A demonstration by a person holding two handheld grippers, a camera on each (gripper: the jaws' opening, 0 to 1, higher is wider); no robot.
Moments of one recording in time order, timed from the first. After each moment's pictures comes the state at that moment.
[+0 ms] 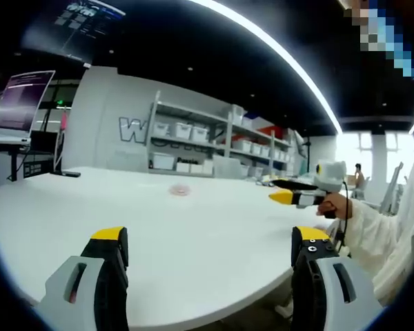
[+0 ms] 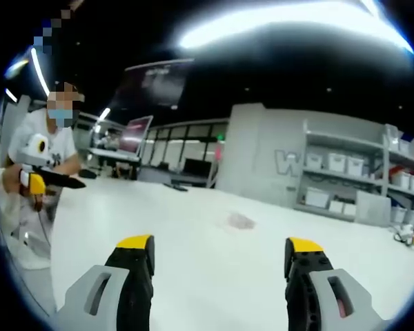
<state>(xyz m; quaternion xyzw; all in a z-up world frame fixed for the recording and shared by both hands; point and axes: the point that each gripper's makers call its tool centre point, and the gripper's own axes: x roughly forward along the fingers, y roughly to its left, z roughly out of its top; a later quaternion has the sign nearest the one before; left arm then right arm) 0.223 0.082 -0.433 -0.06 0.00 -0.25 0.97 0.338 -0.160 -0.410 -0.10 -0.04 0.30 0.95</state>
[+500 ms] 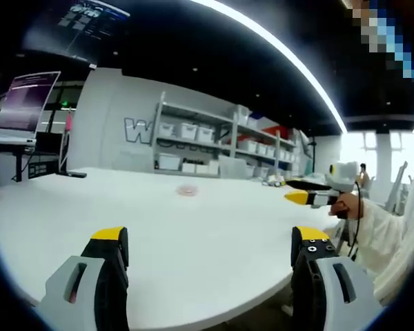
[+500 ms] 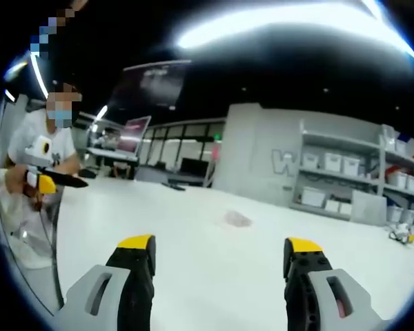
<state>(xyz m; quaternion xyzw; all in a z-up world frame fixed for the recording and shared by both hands) 0.228 0.091 -0.432 -0.06 0.00 -0.24 0.97 0.322 -0.168 -0.407 -0.10 -0.04 0.29 0.95</state>
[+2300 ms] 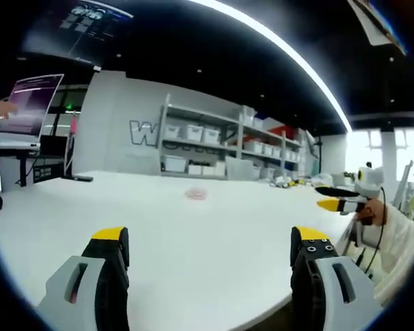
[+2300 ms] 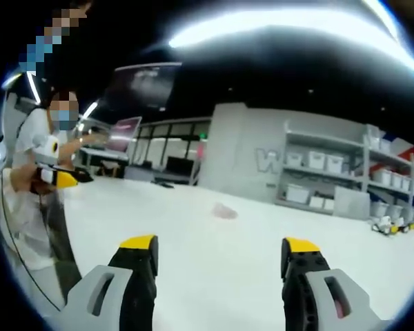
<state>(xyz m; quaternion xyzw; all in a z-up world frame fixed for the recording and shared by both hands) 0.246 0.111 -0.430 -0.06 0.00 -0.22 0.97 0.279 -0.200 -0.415 -0.09 -0.04 0.24 0.96</state>
